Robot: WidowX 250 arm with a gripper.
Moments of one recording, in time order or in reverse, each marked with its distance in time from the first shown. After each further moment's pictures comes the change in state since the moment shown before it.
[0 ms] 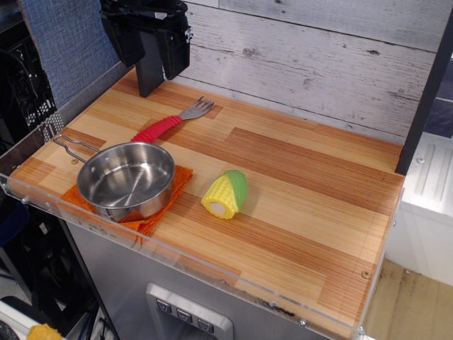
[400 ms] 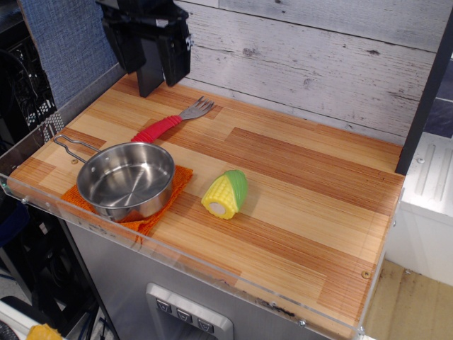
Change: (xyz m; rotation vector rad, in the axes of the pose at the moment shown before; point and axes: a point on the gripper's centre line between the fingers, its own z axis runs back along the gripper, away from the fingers) arm -0.004 -0.001 -0.010 -0.015 0.030 0.004
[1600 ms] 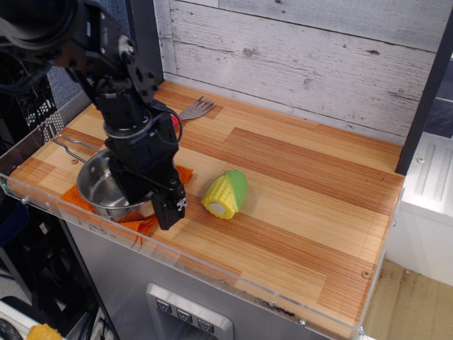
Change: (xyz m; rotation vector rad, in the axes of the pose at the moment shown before) arm -0.079 -0.032 -0.098 0.011 0.020 -0.173
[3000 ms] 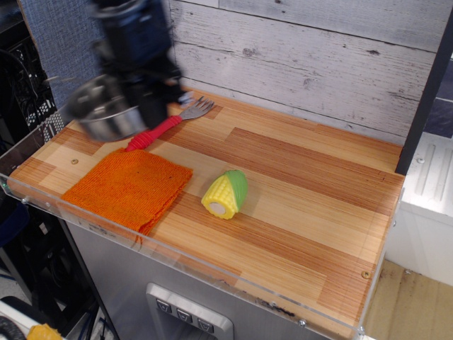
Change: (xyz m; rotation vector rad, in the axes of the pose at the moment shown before) arm 0.040 0.004 0.089 0.001 -0.039 0.078
